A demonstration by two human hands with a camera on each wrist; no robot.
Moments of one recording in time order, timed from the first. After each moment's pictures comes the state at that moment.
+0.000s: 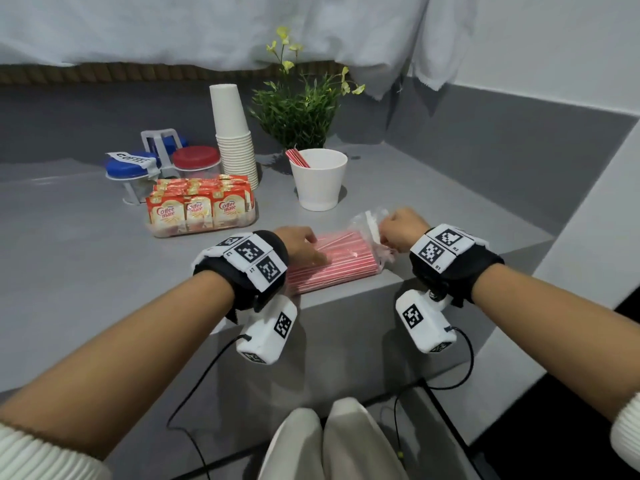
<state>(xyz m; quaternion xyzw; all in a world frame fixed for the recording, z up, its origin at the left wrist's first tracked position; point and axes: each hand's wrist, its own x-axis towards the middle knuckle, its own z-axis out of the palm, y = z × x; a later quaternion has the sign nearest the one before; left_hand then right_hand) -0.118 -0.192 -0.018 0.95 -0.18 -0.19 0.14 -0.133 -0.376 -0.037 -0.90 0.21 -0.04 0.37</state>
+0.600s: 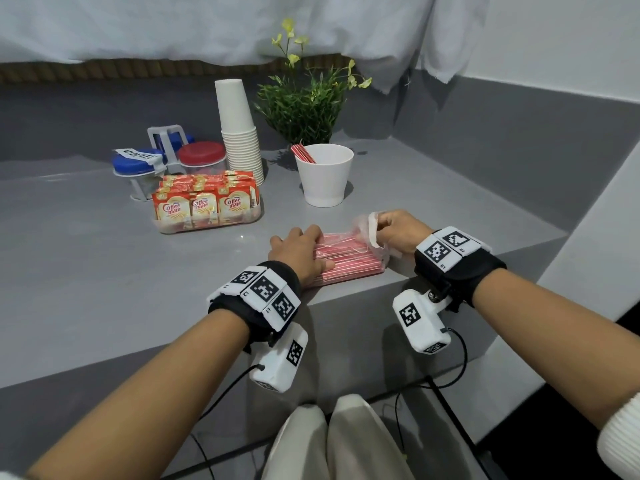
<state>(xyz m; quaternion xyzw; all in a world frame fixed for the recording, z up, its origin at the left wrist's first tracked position) -0.134 -0.194 -0.046 0.97 -0.17 -0.08 0.16 -0.145 -0.367 -0.043 -0.84 0.09 0.00 0.54</state>
